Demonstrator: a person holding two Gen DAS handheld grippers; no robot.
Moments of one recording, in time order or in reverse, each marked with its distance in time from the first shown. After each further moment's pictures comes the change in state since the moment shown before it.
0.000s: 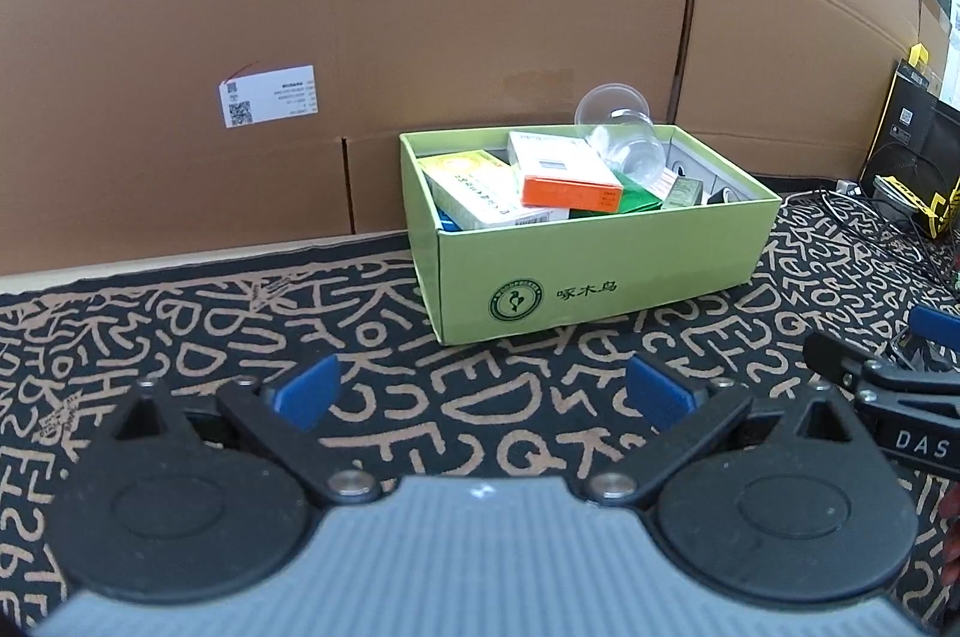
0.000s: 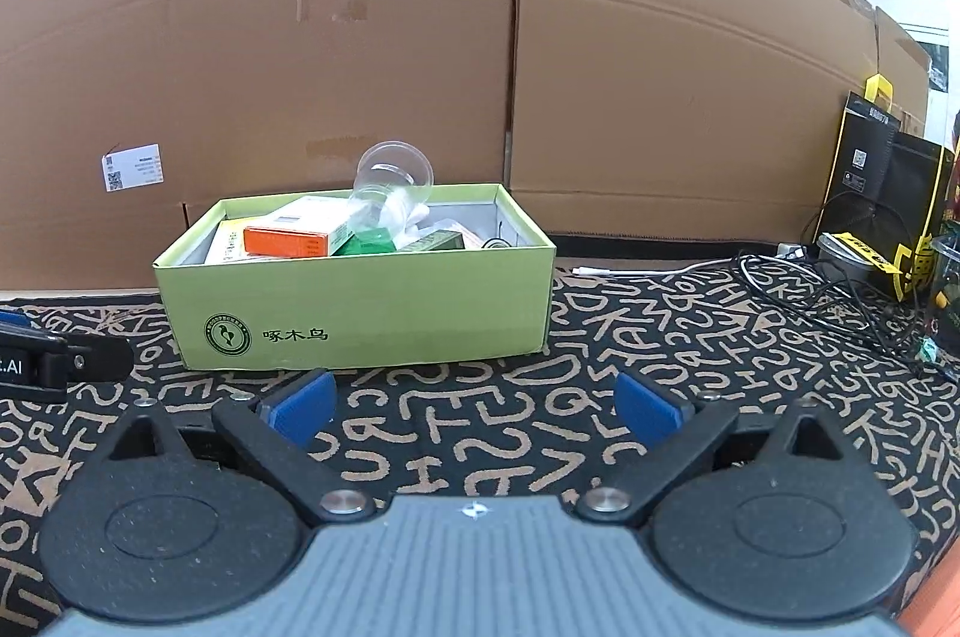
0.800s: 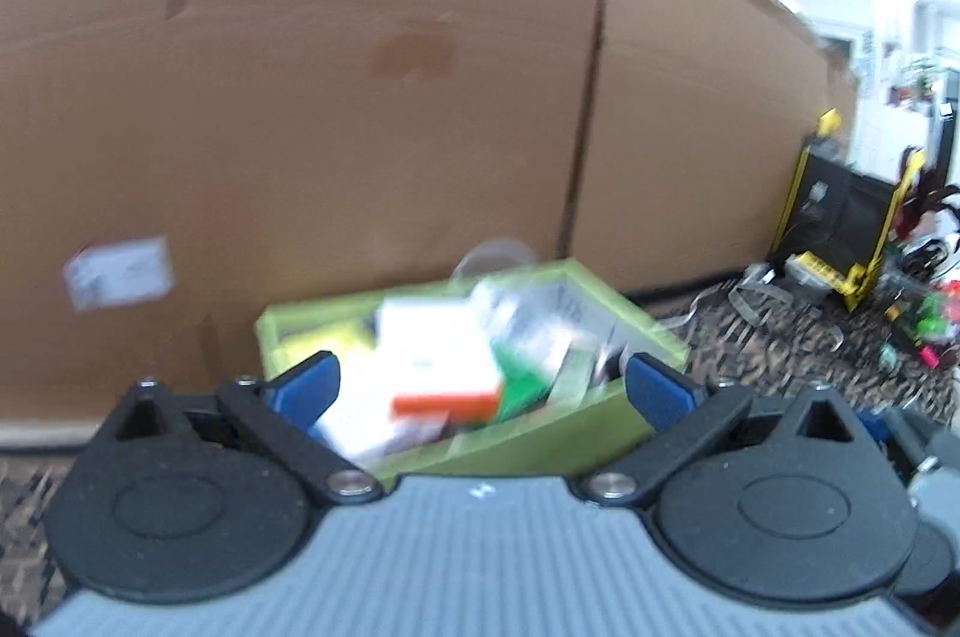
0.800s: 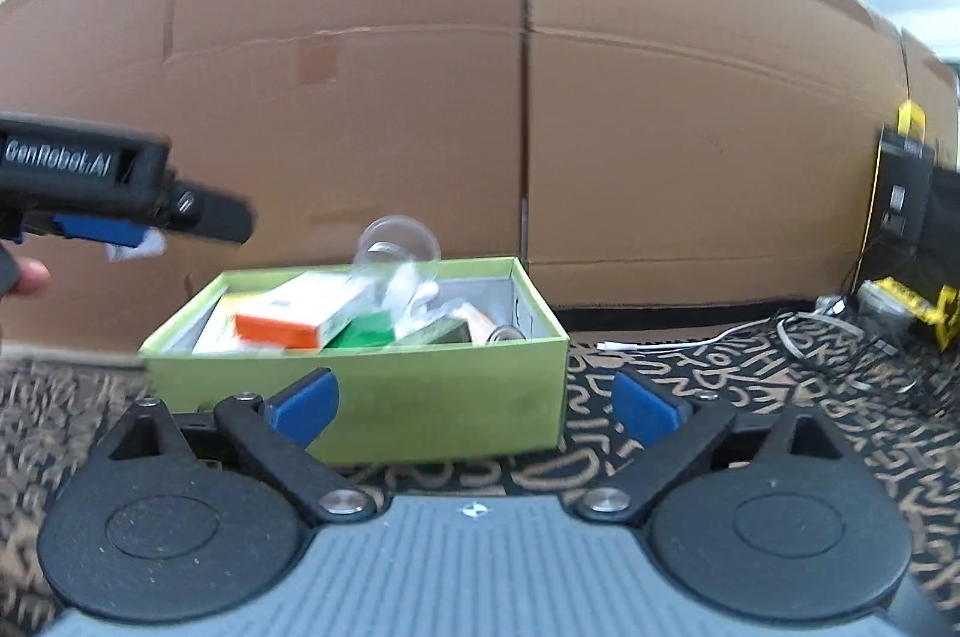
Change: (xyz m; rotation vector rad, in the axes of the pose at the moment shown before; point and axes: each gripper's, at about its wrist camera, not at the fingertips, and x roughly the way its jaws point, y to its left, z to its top) left arm 0.025 -0.030 0.076 0.061 -0.137 -0.190; right arm 0.014 -0.022 0.024 -0.030 -0.101 0.082
